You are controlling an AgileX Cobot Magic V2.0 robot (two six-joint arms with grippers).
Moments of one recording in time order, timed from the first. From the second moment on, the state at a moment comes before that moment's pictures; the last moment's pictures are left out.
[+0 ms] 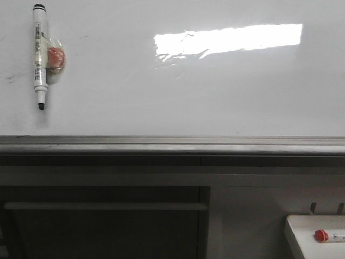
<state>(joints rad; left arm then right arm) -0.07 0.52 -0.61 -0.52 0.67 0.48 0.36 0.51 -0.54 0.50 0.51 -0.38</state>
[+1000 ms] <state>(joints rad) -0.33 1.16 -0.67 -0.72 0.28 0.48 0.41 0.66 -0.58 0.50 0.47 -0.38</state>
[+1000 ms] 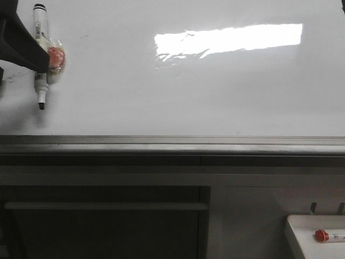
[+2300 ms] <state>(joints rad) -0.46 0.83 -0.85 -0.56 0.92 1.30 0.91 0.97 -0.97 0.65 0.54 -1.00</state>
